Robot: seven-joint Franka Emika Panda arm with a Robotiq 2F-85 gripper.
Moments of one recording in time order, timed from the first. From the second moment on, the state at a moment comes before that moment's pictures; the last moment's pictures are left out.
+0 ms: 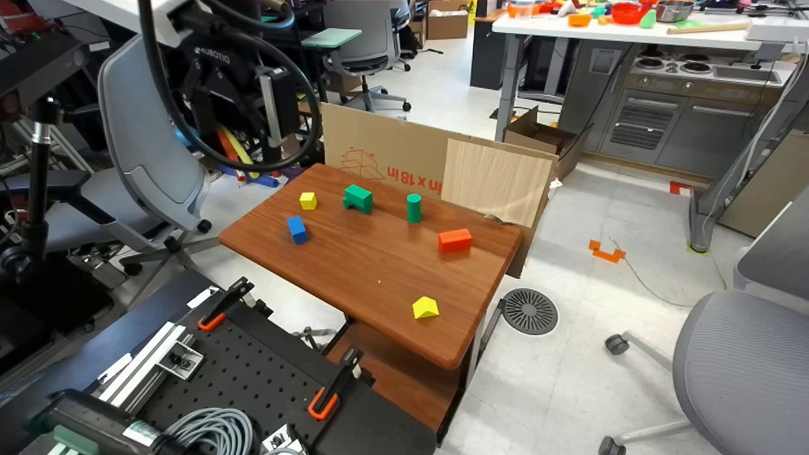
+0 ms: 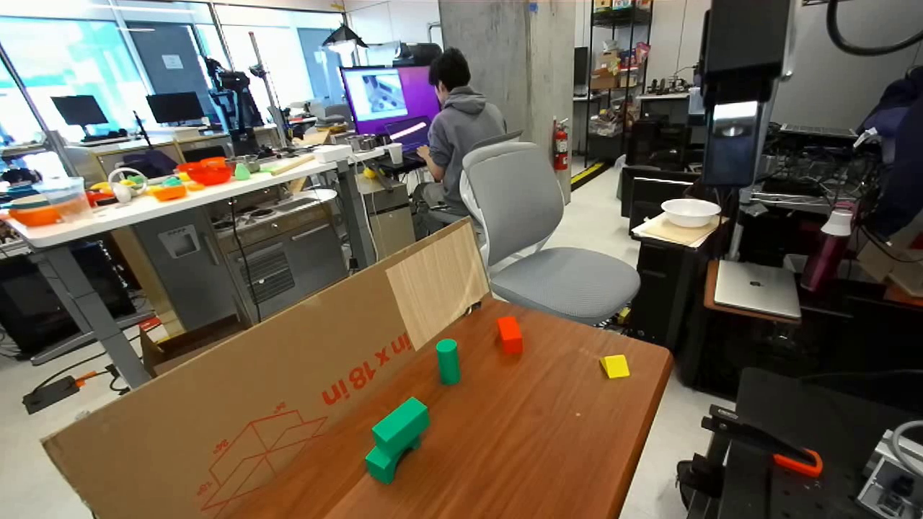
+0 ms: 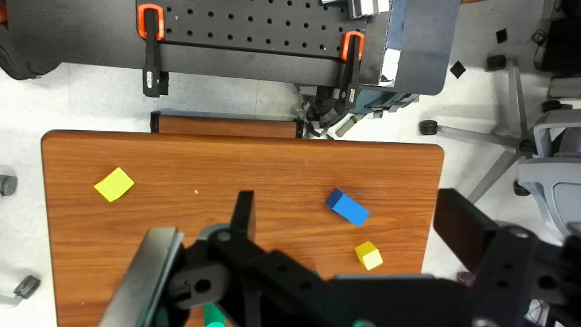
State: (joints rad) arm 0.05 -0.41 -0.14 -2.44 0.14 1.91 -0.27
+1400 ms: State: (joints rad) arm -0.03 -0.01 -0.14 -2.15 -0.04 2.06 -0.51
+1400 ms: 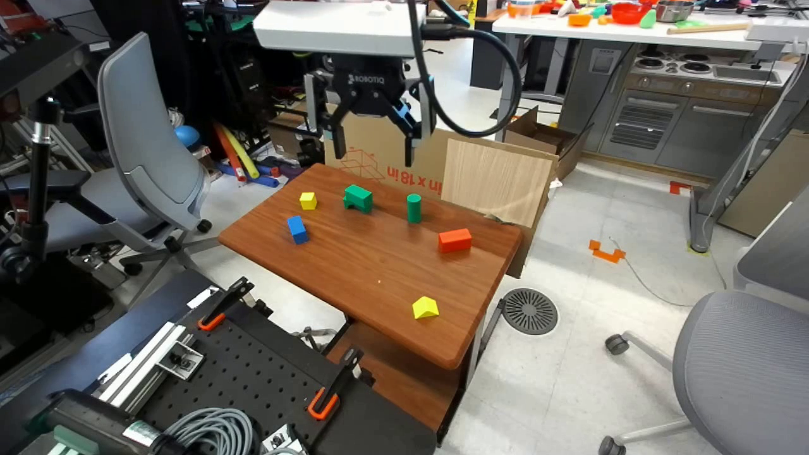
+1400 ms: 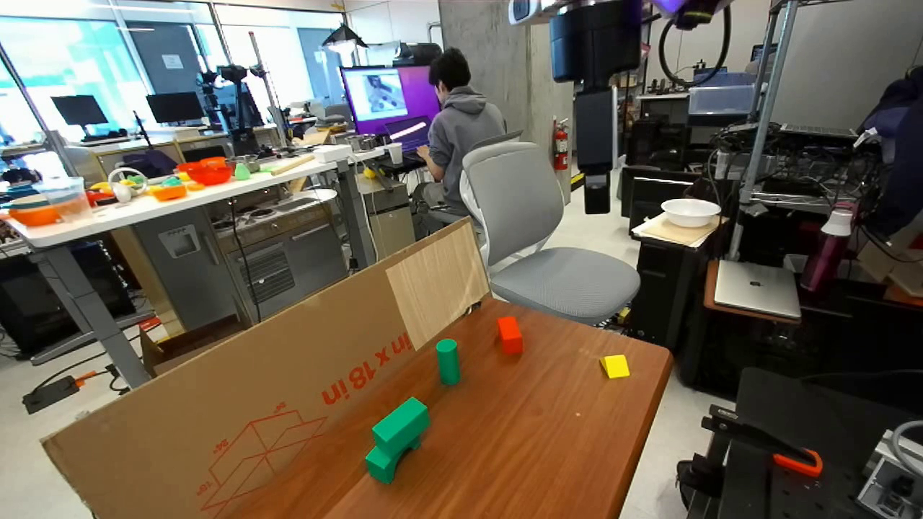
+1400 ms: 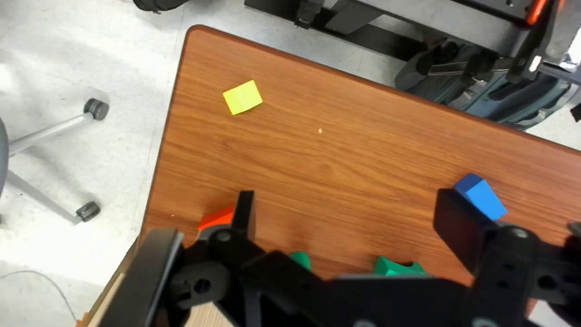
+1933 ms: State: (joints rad) arm -0.08 0.23 -0.13 -1.91 -0.05 2.12 -0.49
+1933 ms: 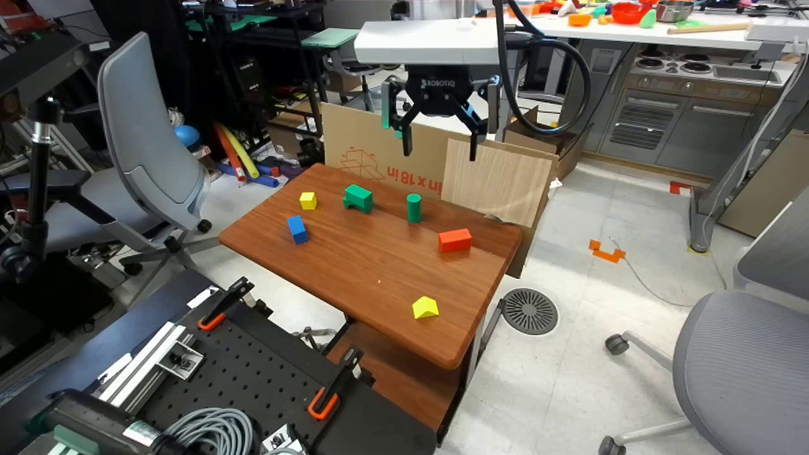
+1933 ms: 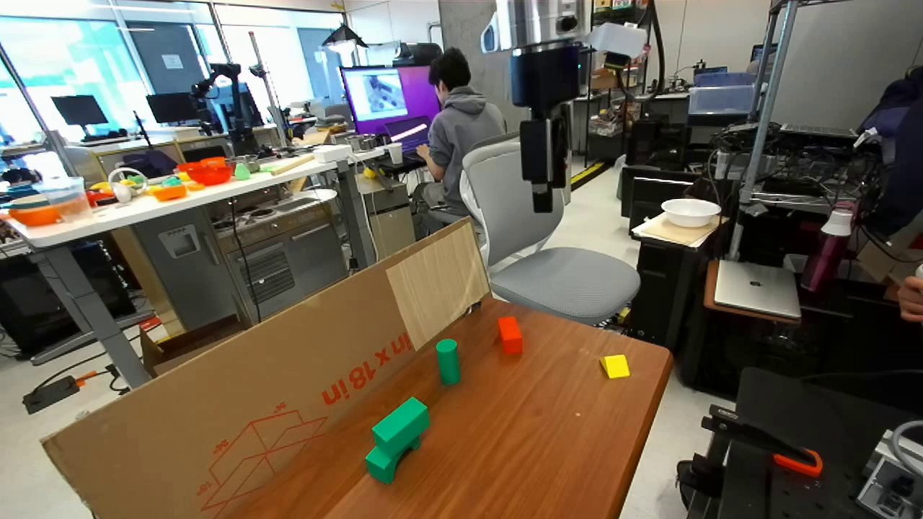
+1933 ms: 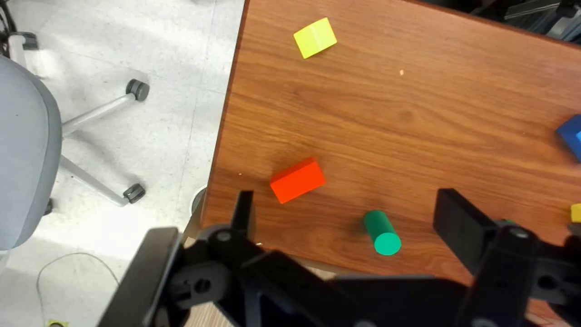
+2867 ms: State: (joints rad) arm -0.10 0.55 -0.11 -1.63 -0.09 2.12 -0.43
